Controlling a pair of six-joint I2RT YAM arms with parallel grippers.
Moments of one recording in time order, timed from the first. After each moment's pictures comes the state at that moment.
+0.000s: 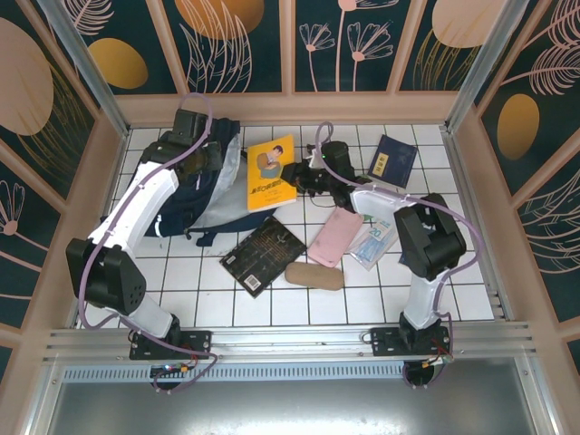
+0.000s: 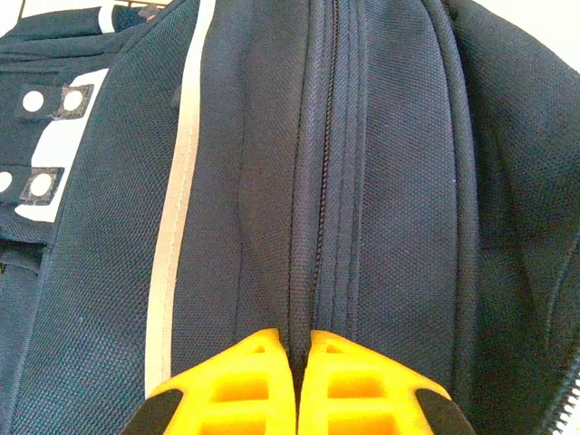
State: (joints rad) left arm -0.27 1.59 1.51 -0.74 -0.08 -0.35; right arm 0.53 1.88 1.19 0.28 -0.61 1.05
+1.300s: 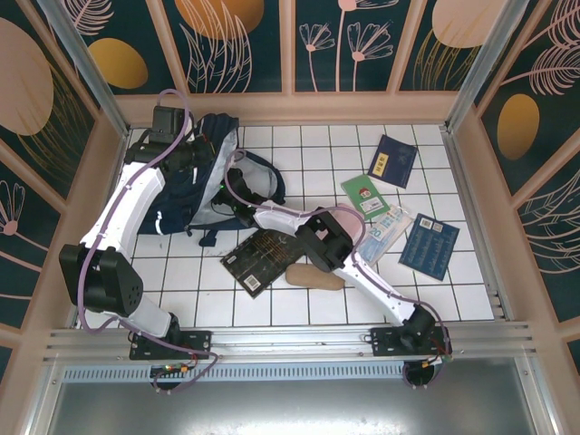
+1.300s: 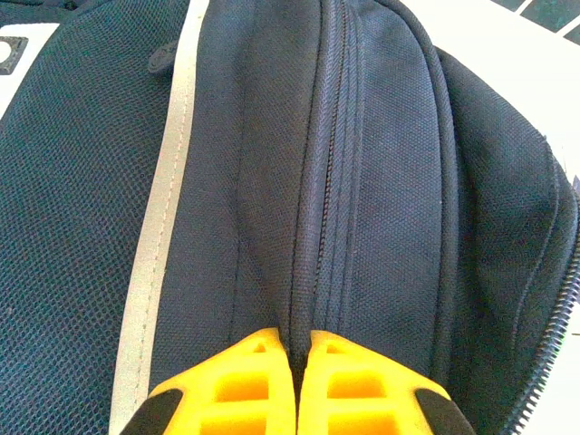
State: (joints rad) left arm -0.17 1.57 1.49 -0.68 0.15 -0.48; right arm 0.92 2.83 2.32 0.42 -0.11 1.39
